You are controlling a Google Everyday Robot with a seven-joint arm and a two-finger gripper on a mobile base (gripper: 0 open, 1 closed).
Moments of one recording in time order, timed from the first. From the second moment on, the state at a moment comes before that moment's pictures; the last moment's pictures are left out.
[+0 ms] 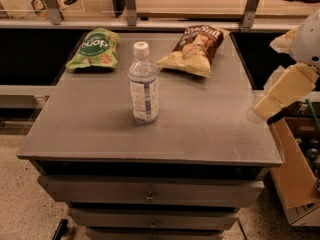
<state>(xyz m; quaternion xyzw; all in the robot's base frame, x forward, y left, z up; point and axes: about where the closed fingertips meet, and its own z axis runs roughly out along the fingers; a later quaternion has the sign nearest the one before) 0.453 -0.192 0.974 -0.51 0.81 0.06 0.27</state>
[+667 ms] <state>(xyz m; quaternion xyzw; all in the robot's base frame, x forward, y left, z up) 0.462 -0.163 0.963 -0.46 0.82 0.11 0.33</state>
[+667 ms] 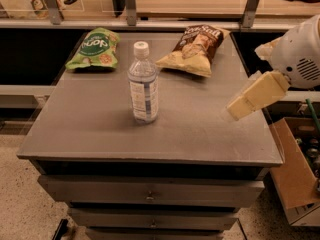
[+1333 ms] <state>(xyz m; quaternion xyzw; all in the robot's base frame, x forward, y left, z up) 0.474 -0.137 0.949 -0.46 0.81 0.13 0.33</state>
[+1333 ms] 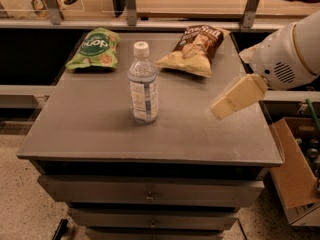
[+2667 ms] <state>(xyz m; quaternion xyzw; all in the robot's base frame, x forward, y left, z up) 0.473 -0.058 0.953 -0.45 0.78 0.21 0.37</state>
